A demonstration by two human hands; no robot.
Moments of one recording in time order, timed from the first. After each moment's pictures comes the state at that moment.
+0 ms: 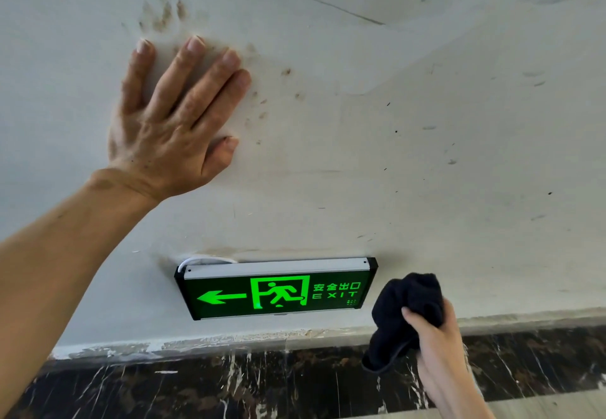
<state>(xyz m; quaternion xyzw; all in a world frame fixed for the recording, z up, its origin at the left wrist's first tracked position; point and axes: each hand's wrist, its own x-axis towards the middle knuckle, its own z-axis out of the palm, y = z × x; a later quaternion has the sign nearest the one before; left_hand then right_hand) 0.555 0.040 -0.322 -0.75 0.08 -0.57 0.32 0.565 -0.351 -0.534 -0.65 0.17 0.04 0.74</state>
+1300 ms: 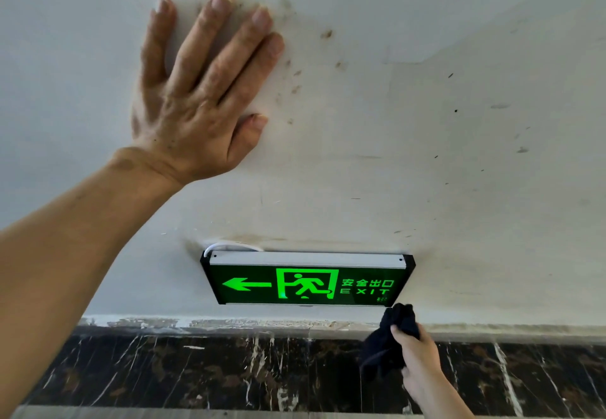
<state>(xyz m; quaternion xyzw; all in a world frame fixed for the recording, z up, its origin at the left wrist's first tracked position) 0.551 0.036 -0.321 -0.75 0.06 -0.55 0.36 0.582 -0.311 -0.637 -0.66 0.28 0.20 0.67</state>
